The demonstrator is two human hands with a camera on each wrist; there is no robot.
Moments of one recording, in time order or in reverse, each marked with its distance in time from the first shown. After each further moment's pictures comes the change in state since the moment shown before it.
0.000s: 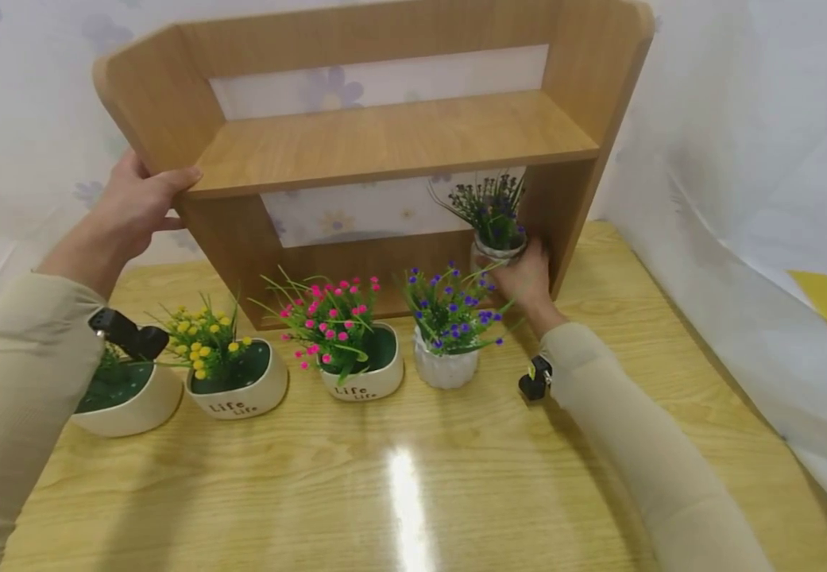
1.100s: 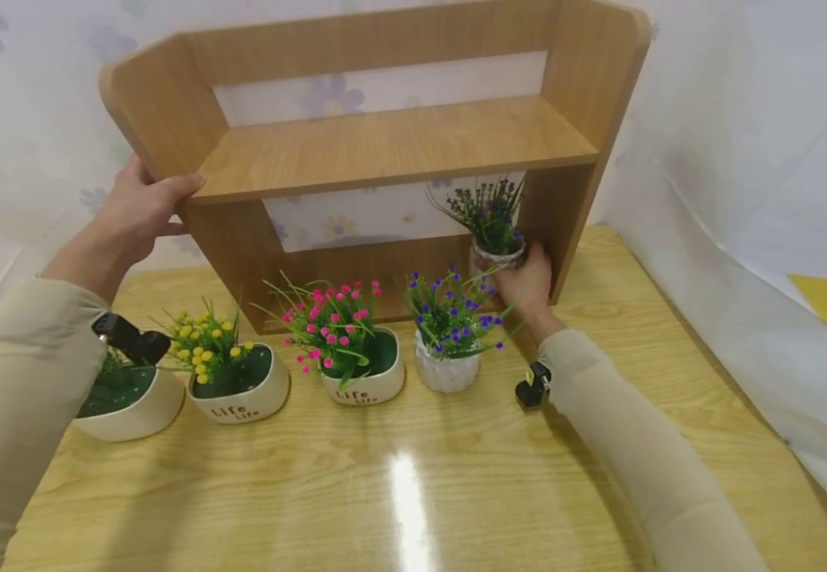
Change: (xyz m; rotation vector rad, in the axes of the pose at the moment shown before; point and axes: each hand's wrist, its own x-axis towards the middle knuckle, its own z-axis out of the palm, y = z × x) left_hand 0.000 -0.002 0.001 0.010 -0.011 0.001; right_hand -0.007 0.002 0.006 0.024 0.089 0.034
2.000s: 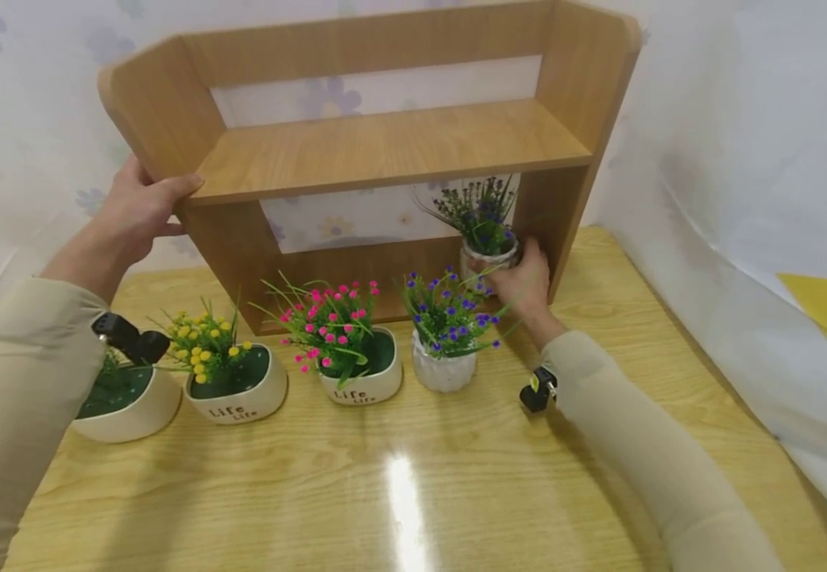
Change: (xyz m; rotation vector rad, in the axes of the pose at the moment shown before) left_hand 0.005 0.000 0.004 0.005 -0.016 0.028; right_hand -0.004 -0.010 -0.010 0.009 -0.008 -0.032
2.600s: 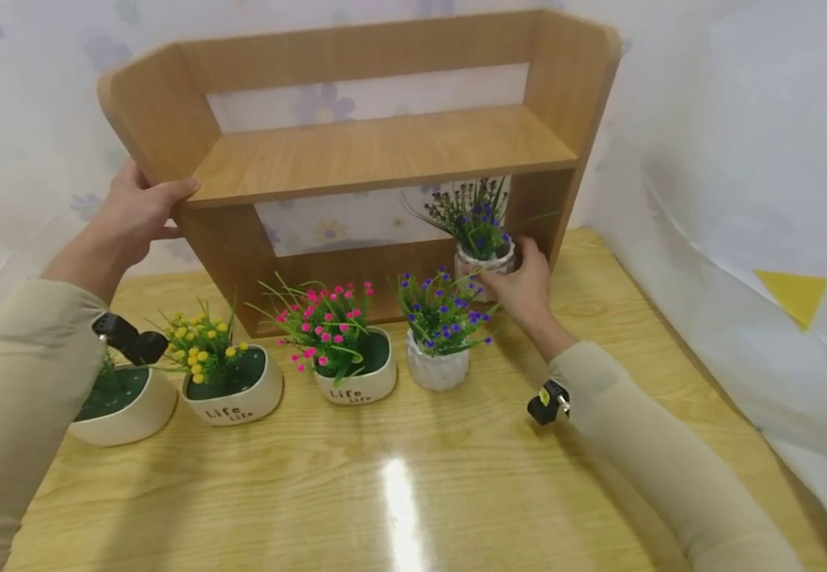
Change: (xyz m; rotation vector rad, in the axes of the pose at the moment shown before) left_hand 0.008 -0.002 0.001 -0.009 -0.003 -0.006; right_hand -0.012 -0.013 -0.018 0.061 -0.039 -0.041
